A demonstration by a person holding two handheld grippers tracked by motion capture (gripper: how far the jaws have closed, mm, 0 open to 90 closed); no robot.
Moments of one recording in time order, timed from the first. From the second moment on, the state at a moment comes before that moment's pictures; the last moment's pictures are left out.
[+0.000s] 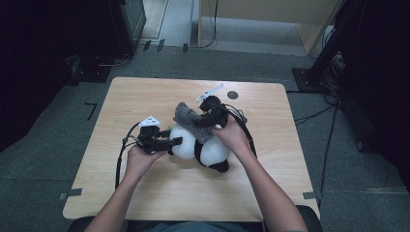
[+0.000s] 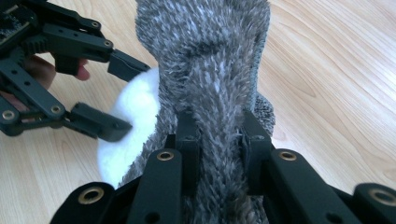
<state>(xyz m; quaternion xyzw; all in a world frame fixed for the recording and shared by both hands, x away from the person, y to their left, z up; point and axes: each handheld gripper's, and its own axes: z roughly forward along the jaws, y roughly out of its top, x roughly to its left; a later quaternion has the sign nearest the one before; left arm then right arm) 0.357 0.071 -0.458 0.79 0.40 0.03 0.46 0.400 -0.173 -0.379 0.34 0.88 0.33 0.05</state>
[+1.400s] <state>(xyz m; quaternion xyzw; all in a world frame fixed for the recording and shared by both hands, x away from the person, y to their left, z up) 0.356 0.072 -0.457 0.79 0.40 0.03 0.47 0.362 -0.276 -0.370 0.41 0.83 0.37 0.08</state>
